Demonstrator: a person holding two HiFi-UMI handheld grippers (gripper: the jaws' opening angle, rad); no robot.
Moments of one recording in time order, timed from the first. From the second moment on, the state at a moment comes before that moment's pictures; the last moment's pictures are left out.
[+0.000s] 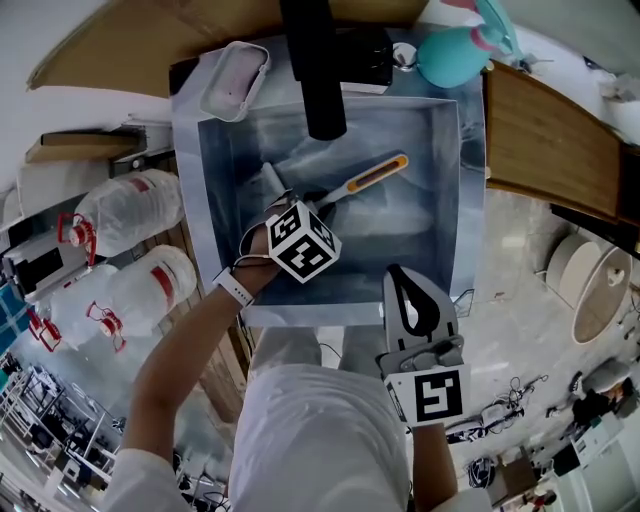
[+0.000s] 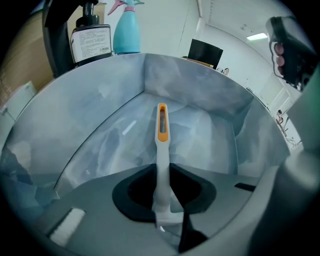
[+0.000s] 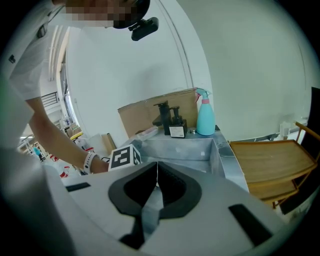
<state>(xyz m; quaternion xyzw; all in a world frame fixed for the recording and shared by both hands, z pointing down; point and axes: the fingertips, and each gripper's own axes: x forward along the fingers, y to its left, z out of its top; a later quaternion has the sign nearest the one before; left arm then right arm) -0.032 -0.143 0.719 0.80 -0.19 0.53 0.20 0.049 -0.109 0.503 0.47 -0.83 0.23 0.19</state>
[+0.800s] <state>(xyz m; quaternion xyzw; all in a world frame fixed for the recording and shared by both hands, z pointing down) -0.035 -0.137 0.657 0.81 -0.23 0.51 0.15 0.060 -0.108 0.464 0.48 -0.84 0.19 0.18</state>
